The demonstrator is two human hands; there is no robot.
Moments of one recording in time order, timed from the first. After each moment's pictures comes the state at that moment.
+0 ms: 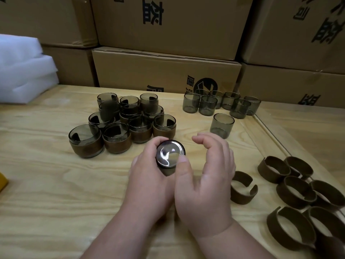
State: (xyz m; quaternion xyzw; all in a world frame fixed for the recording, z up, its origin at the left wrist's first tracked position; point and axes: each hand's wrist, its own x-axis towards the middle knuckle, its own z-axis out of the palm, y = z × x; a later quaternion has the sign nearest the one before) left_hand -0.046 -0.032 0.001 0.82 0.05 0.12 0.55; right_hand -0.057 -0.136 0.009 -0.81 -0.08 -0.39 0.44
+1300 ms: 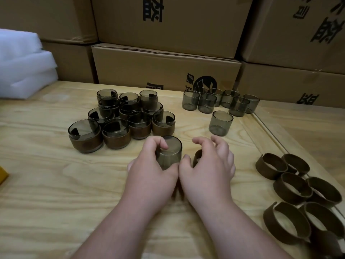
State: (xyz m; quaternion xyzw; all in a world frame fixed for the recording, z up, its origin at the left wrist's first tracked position) left_hand -0.046 -0.035 -0.003 0.82 0.06 0.14 0.55; right_hand -0.033 -0.149 0.002 -0.92 0.09 -0.18 0.33
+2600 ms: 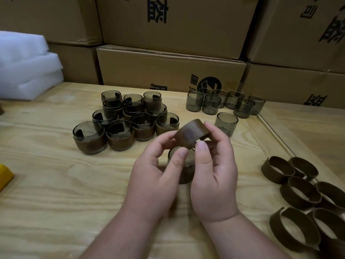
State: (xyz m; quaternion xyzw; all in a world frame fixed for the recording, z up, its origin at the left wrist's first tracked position) left_hand -0.050 -0.037 0.001 0.71 -0.08 0.25 0.65; right_hand -0.041 -0.147 0.000 -0.70 -0.12 -0.30 0.63
